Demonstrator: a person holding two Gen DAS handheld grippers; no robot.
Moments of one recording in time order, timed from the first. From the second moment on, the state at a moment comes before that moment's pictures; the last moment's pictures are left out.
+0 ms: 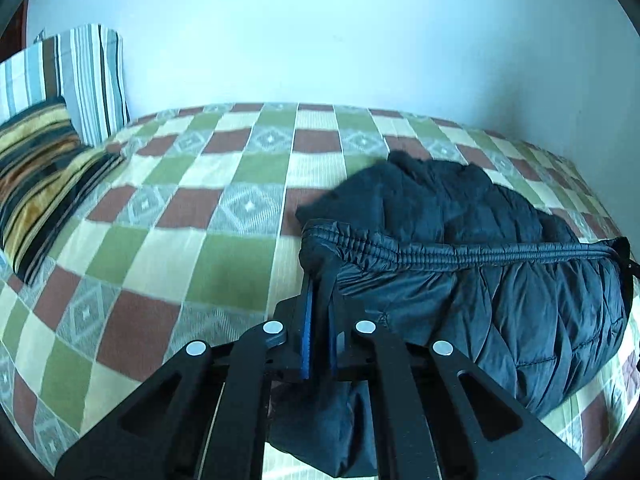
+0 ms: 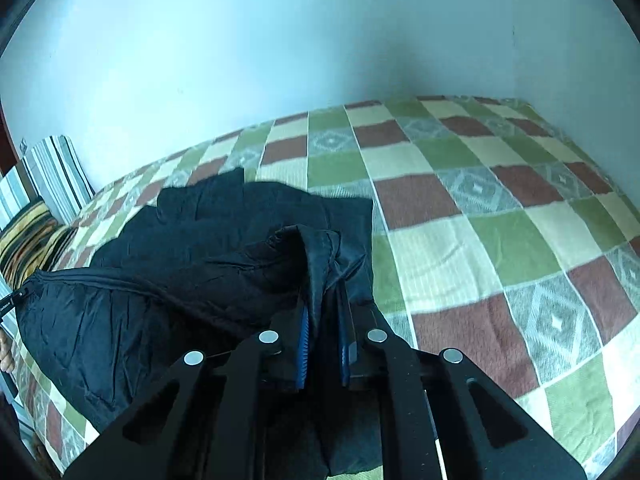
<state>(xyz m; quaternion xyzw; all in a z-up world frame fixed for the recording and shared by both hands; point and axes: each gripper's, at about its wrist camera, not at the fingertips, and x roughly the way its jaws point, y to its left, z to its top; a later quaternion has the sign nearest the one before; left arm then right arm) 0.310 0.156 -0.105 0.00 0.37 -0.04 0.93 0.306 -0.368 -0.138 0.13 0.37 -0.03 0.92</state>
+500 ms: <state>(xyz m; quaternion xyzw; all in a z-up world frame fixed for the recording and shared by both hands) 0.458 0.124 -0.095 0.04 0.36 0.01 0.93 0.445 -0.384 -0.120 0.14 0.35 -0.06 0.92</state>
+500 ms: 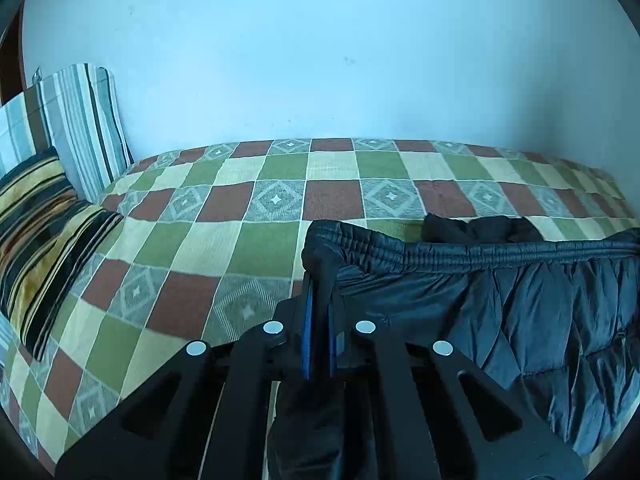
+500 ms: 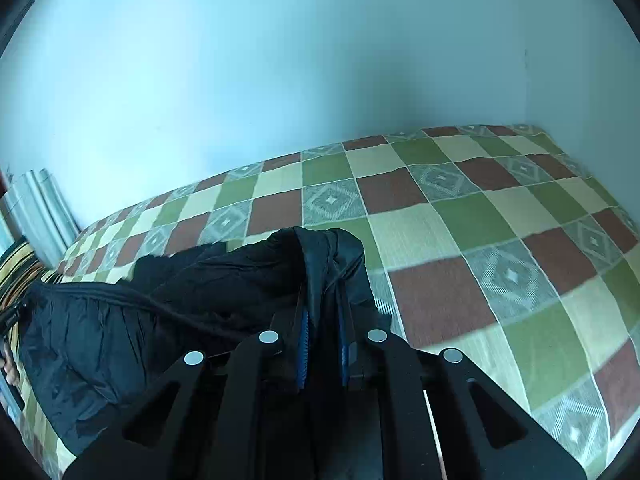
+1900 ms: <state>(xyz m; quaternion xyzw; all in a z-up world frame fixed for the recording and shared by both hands) 0.510 0.122 -0.155 0.01 0.39 0.02 0.92 0.539 -0.367 -0.173 0.05 0.44 -0.08 0.90</state>
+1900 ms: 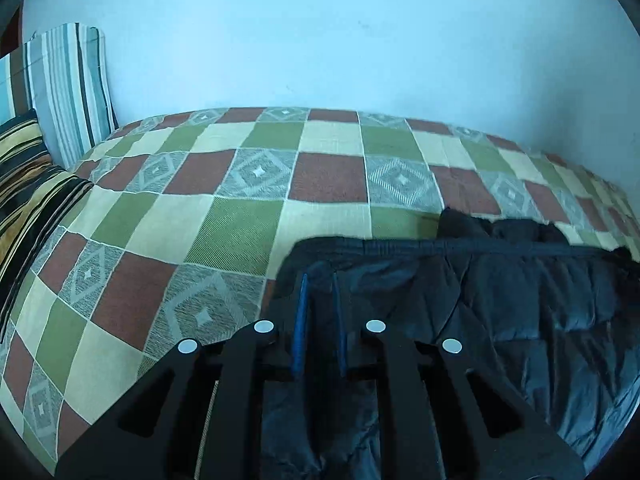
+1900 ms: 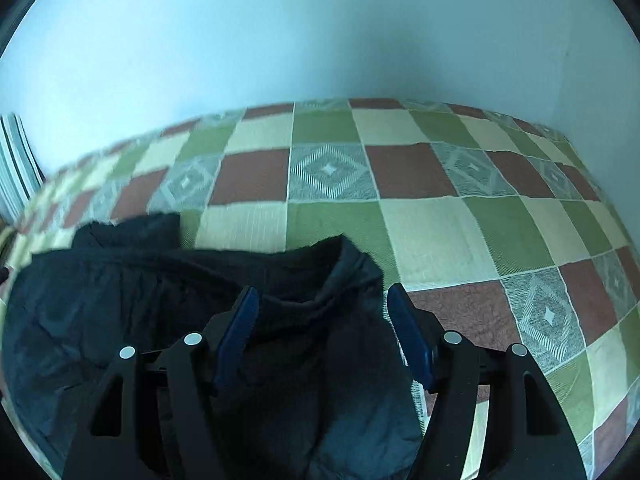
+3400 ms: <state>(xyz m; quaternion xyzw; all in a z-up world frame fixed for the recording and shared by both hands) 0.368 0.162 -0.207 -0.12 0.46 0.03 0.88 0.396 -0.399 -0.226 0.22 0.46 -0.10 0.85</state>
